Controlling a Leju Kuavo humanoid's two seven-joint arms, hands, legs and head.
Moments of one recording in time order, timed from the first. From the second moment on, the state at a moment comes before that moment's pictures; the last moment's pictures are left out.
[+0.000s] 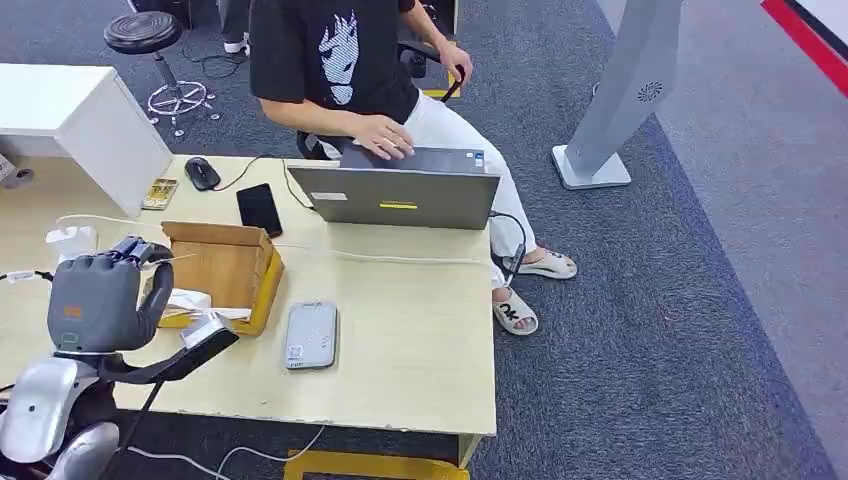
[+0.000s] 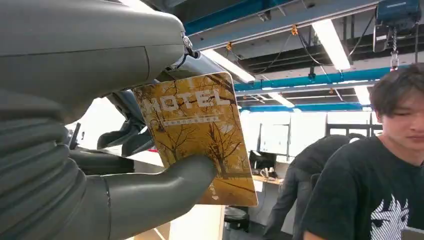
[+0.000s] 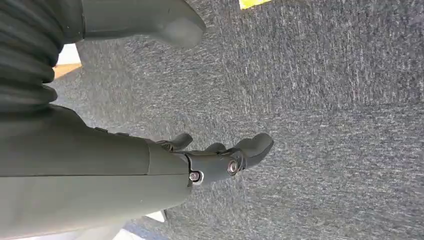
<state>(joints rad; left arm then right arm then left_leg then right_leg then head) 0.06 0.47 0.00 -1.88 -1.17 0.34 0.24 0.04 0.20 -1.05 -0.60 1.23 0.05 -0.03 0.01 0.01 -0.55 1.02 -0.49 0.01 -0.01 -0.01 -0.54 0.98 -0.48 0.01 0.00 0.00</state>
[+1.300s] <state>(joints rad) 0.01 0.47 -0.13 -1.82 -1.20 0.28 0.27 0.04 0.20 -1.05 -0.59 1.25 0.06 -0.03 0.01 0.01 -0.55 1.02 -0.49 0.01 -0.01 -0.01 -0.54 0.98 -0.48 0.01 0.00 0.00</state>
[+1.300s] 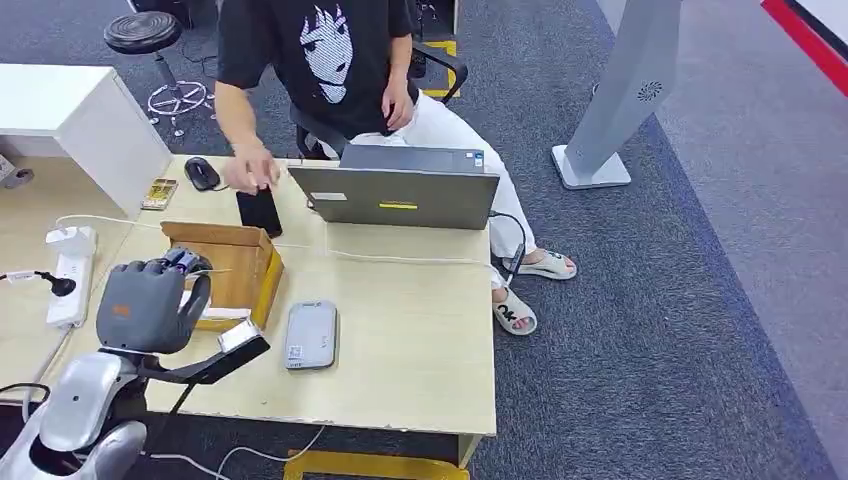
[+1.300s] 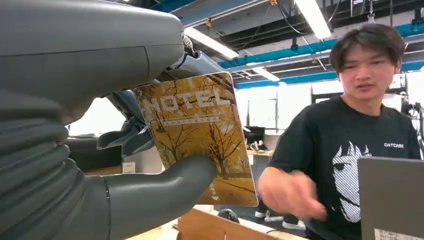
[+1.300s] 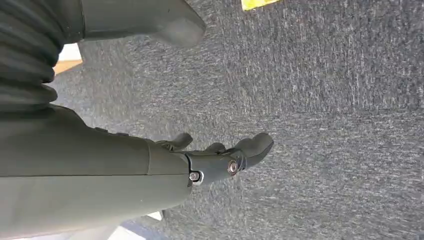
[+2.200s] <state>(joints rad) -0.02 0.44 -0.20 -1.72 -1.22 0.24 0.27 0.03 0.20 -1.05 -0.57 1.27 0.06 -0.03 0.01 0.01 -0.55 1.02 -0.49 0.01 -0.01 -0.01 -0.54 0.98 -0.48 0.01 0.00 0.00</state>
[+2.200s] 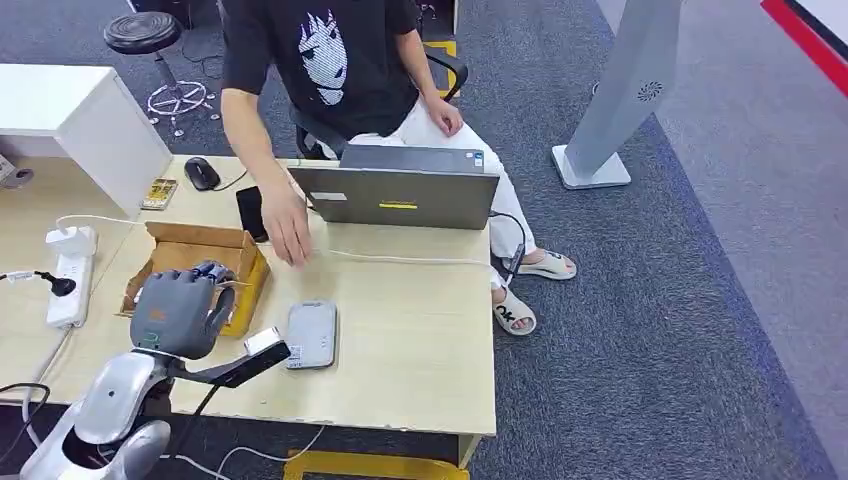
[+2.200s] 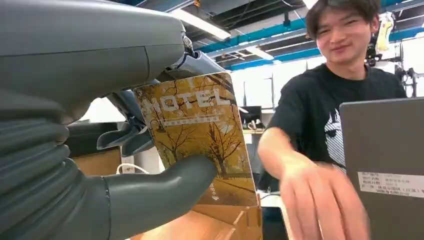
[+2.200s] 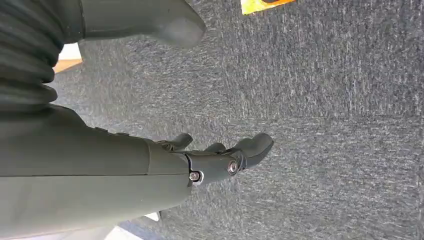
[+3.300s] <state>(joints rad) -0.07 0.39 -0.29 -1.62 -1.24 0.24 0.26 0.01 0.18 -1.01 -0.49 1.26 0.02 -0.03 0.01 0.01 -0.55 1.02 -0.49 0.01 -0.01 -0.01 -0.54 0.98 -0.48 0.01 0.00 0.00</state>
